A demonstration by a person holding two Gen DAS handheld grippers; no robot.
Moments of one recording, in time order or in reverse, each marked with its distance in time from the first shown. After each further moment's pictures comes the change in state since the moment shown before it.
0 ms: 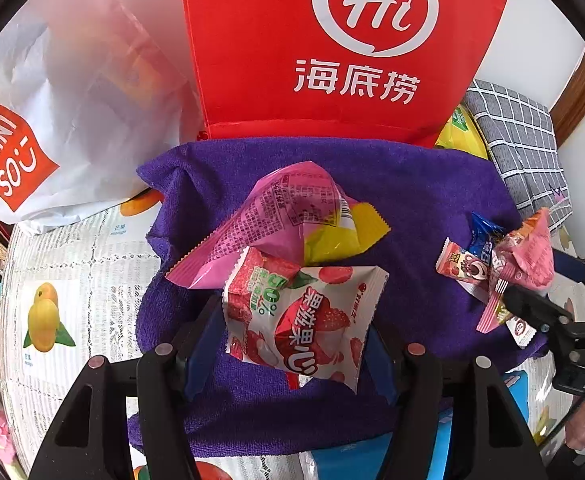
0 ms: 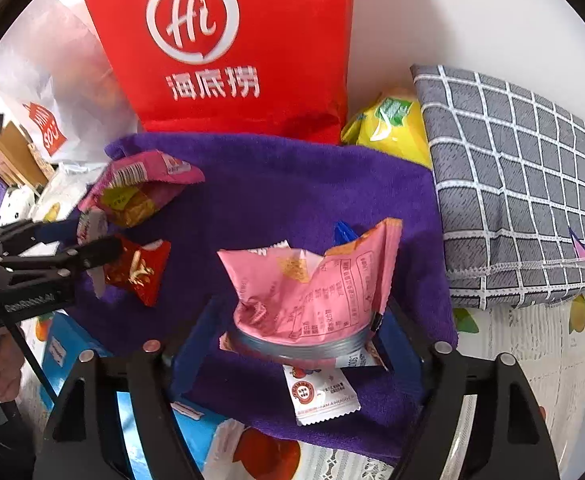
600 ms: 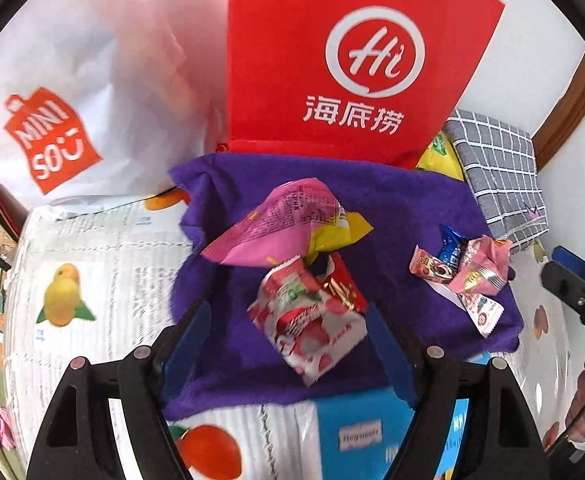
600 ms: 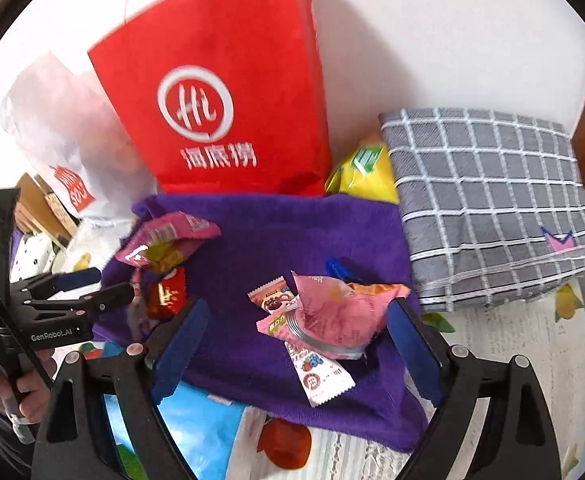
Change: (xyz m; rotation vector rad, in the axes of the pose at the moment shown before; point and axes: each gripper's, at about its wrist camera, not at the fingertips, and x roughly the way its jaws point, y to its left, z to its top) left arm -0.054 0.019 -0.022 -0.054 -0.065 -0.049; right arm -0.071 -0.012 -0.007 0.101 -0.156 0.037
